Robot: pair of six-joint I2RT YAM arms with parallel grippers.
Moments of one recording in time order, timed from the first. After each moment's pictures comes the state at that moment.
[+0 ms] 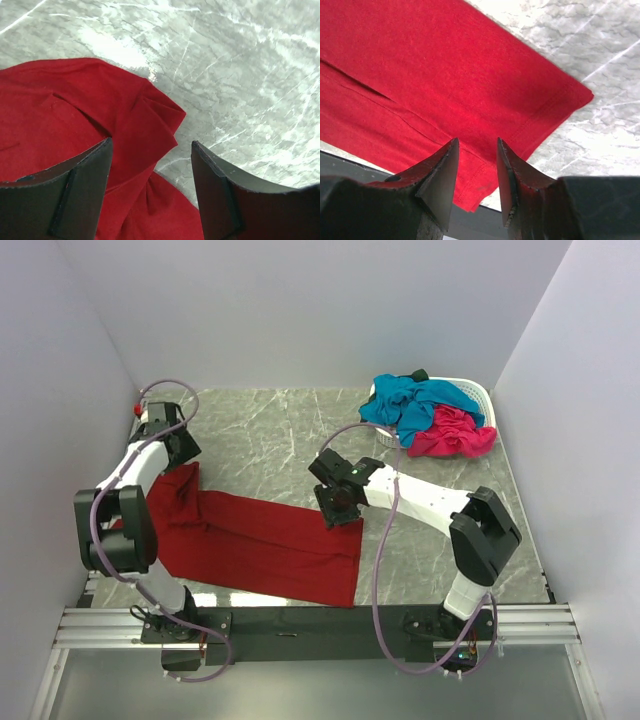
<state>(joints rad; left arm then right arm) 0.10 1.65 1.18 -0.42 -0.23 -0.51 0.83 1.70 1.27 -0.80 0.04 0.51</state>
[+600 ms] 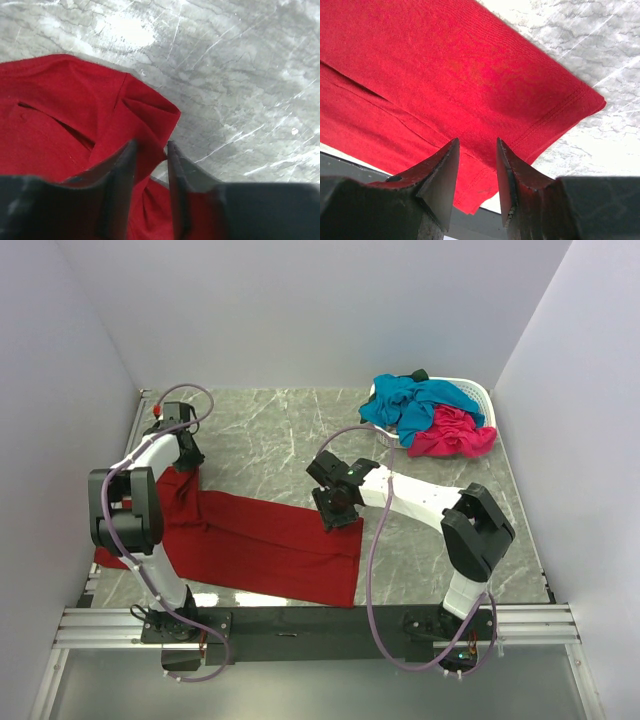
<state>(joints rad) 0.05 1.80 1.25 -0.46 -0.23 -0.43 0.83 1.74 1.27 -0.78 0.01 0.49</state>
